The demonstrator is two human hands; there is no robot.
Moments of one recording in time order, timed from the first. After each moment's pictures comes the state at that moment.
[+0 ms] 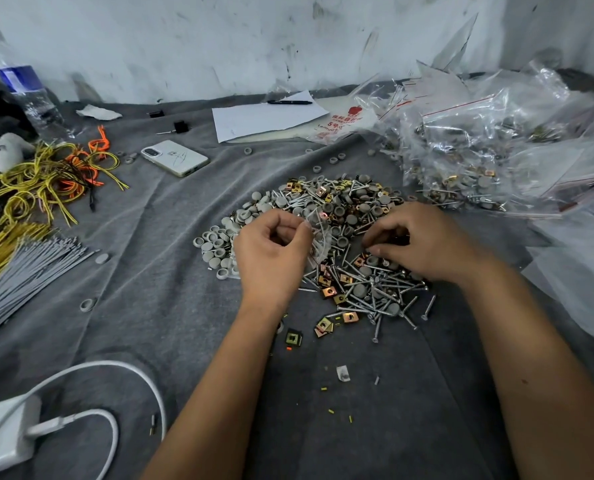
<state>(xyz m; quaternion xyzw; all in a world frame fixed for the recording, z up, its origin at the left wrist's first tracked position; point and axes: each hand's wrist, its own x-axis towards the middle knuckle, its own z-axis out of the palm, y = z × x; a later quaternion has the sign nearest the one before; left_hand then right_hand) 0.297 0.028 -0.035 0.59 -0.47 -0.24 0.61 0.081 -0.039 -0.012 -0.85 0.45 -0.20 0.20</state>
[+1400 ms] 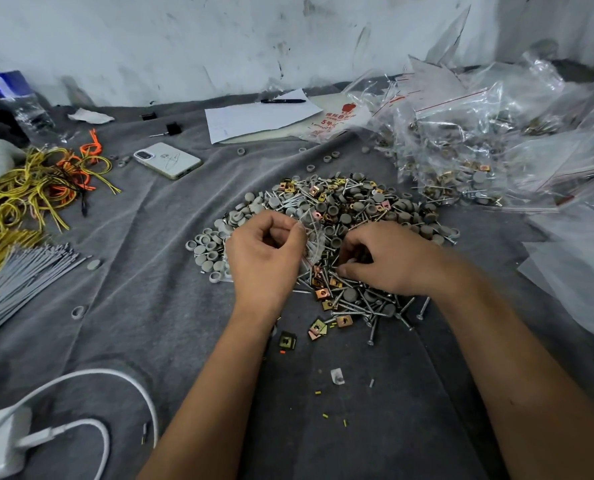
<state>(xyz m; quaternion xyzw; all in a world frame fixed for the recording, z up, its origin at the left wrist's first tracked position) 0.292 0.030 -0.032 0.59 -0.48 -0.22 0.61 0.115 -0.019 -0.004 -0.84 0.48 -0.07 0.24</state>
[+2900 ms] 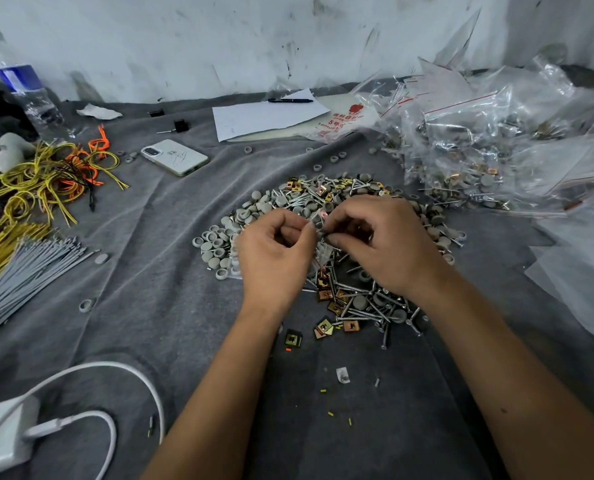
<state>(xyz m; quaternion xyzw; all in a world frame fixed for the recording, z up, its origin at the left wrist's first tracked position) 0.293 0.030 -0.032 0.58 -0.51 -0.21 0.59 0.131 -0.007 -0.002 -0.84 0.35 -0.37 0.19</state>
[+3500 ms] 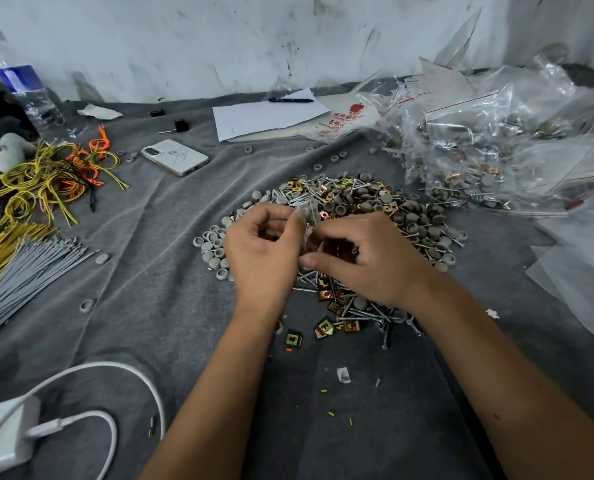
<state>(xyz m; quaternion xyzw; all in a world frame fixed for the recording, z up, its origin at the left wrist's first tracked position) 0.296 0.029 -0.029 0.54 -0.44 -0.22 0.68 0.141 -0.002 -0.008 -0.87 0.29 -0.33 0.21</state>
